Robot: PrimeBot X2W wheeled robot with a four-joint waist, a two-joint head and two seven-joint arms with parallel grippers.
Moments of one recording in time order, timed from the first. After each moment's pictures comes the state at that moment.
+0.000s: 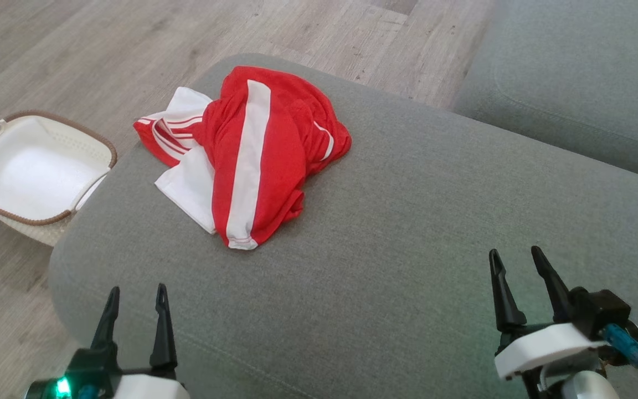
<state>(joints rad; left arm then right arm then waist) 0.13 0.17 -0.17 0.09 -0.21 0.14 -0.13 0.03 -0.04 0.04 0.23 0.14 0.12 -0.15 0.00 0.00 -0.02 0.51</state>
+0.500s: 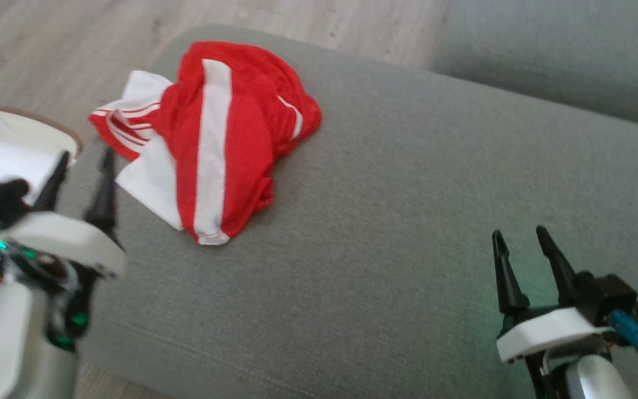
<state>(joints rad) -0.26 0.28 -0.09 0.10 -0.47 -0.02 0.23 0.02 -0.04 0.04 0.17 0.12 0.12 -0.14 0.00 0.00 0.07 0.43</state>
